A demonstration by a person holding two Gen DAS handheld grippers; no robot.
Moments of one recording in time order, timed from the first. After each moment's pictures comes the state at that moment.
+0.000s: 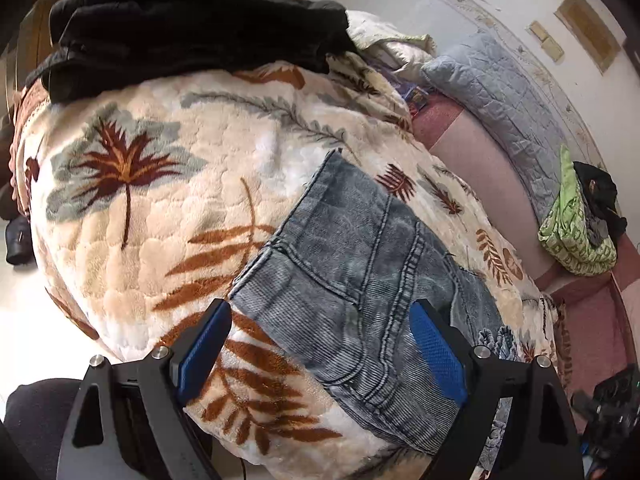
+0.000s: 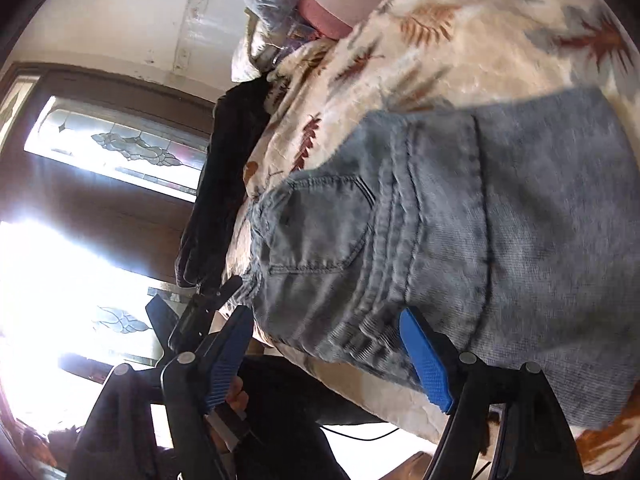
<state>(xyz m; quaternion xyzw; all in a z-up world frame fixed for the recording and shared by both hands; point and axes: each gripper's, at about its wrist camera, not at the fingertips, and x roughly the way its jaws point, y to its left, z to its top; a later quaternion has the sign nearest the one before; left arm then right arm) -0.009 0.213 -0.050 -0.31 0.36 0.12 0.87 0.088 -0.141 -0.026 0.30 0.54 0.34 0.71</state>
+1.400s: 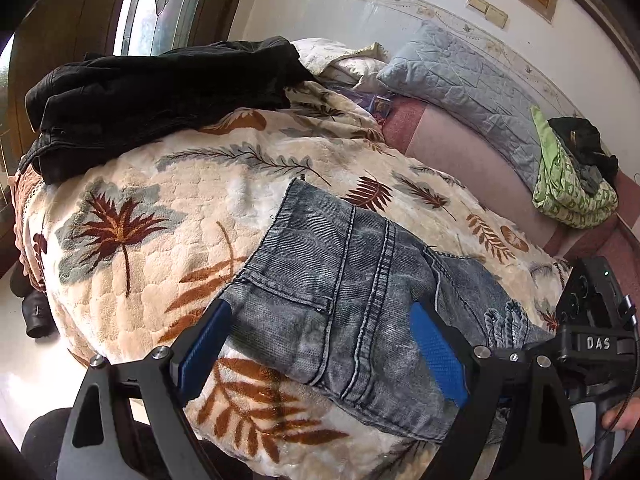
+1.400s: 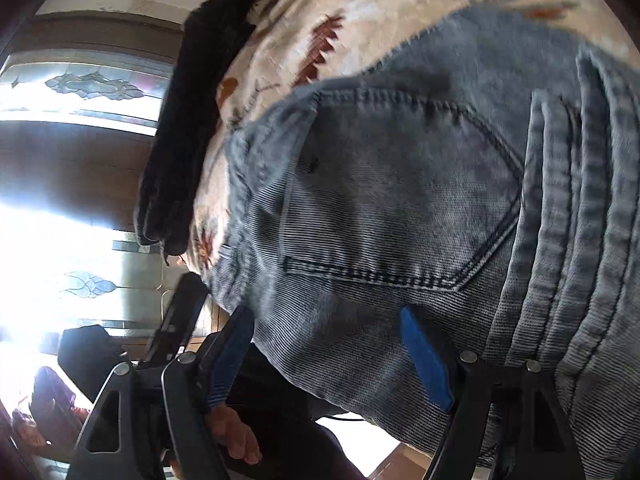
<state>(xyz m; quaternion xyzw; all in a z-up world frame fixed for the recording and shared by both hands) -0.017 0.182 -0.035 -0.20 0.33 0.12 0.91 0.106 -0.007 -0.075 0.24 0.65 0.34 0.63</state>
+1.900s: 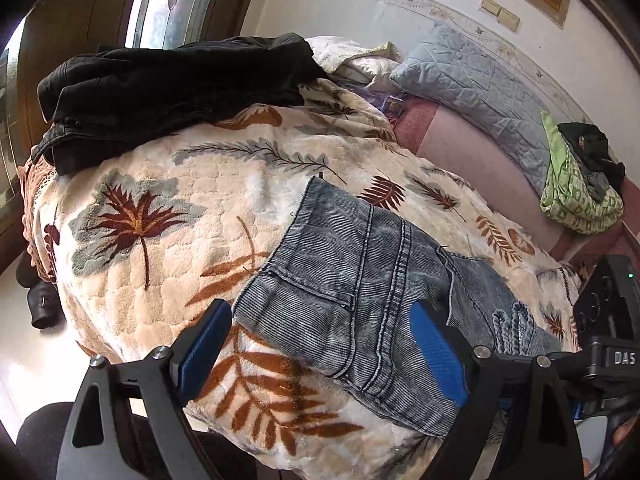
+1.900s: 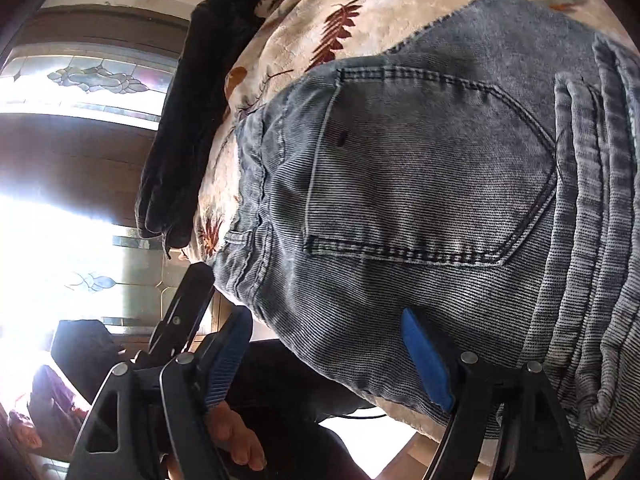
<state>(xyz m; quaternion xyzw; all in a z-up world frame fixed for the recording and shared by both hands) -0.023 0.195 -0.036 -0.22 0.34 0.13 0.90 0.088 0.009 -0.051 0.23 0.63 0.36 0.65</state>
